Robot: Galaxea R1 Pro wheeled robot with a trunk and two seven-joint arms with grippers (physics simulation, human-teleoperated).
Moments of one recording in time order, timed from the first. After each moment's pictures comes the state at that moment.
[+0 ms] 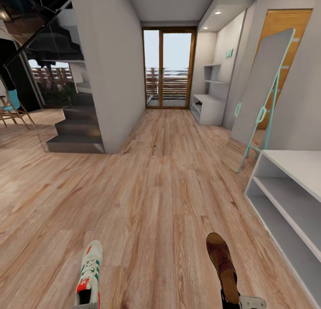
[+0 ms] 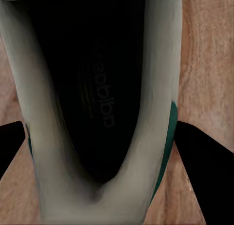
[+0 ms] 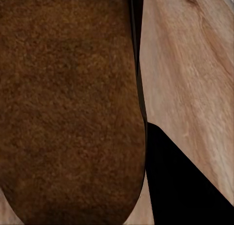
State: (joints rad) left arm -0.23 -0.01 0.60 -0.33 -0.41 -0.41 -0.16; right arm -0.26 -0.08 0.15 -0.25 -0.20 -0.66 -0.07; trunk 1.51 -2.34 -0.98
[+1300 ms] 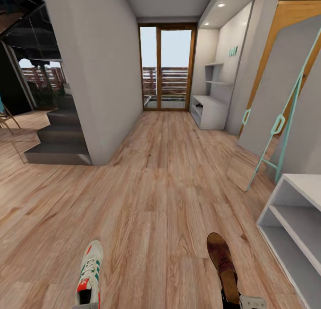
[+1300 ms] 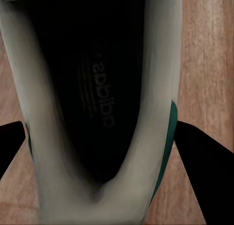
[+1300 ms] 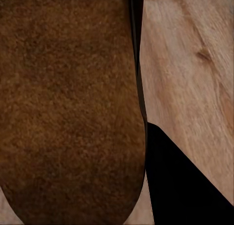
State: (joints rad) left arm -0.23 -0.01 0.60 -0.33 -0.41 -0.41 -0.16; right arm -0.26 -0.09 0.15 -0.25 -0.20 -0.66 -0.07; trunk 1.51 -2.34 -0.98
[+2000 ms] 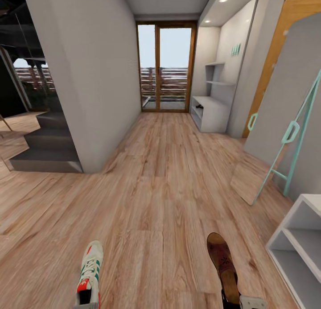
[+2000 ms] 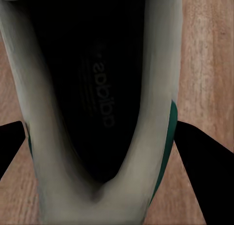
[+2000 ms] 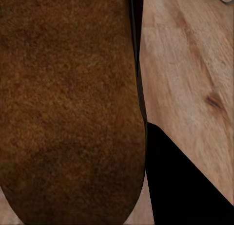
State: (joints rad) left arm -0.23 -0.01 0.60 -0.33 -0.41 -0.41 -0.16; right arm -0.26 -0.09 0.15 -0.25 -0.20 -0.66 -0.07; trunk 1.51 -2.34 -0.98
